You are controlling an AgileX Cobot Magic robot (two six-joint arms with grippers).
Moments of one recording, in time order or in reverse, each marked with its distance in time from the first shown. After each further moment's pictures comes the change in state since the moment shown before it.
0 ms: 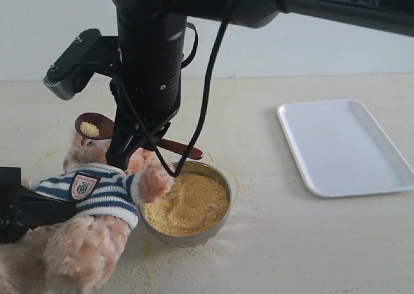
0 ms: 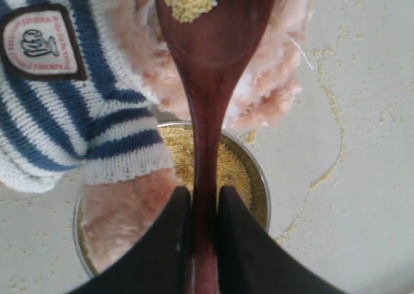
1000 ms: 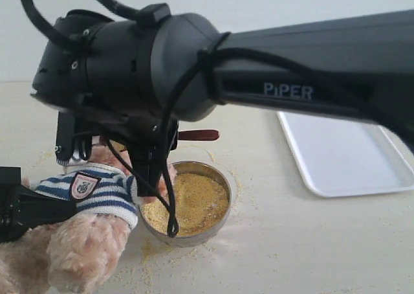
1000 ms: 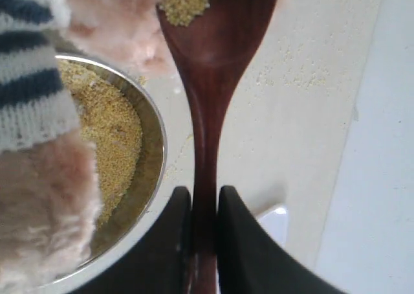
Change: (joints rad) left arm 0.000 0.000 0.000 -0.006 0.000 0.006; right arm 0.181 0.045 0.127 -0.608 -0.025 0.147
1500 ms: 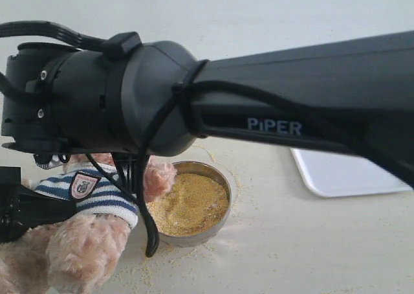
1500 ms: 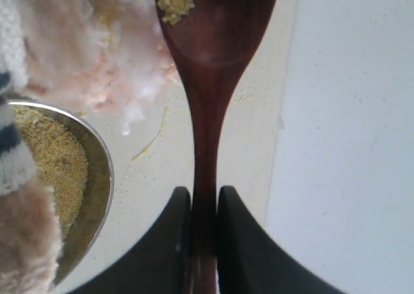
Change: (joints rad) left arm 0.000 0.000 0.000 0.000 0.000 0.000; right arm 0.070 0.001 0.019 -0.212 -0.033 0.165
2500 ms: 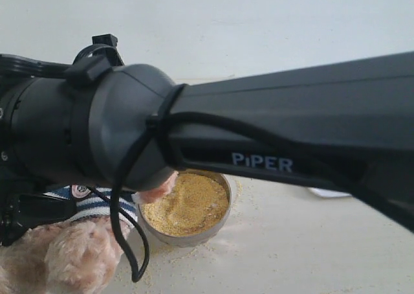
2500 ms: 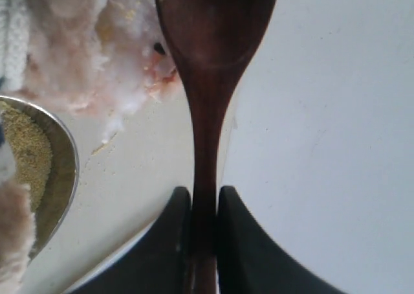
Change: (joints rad) left arm 0.000 0.000 0.000 -0.008 0.000 0.074; right arm 0.065 0.006 0.000 -0.138 0.056 0.001
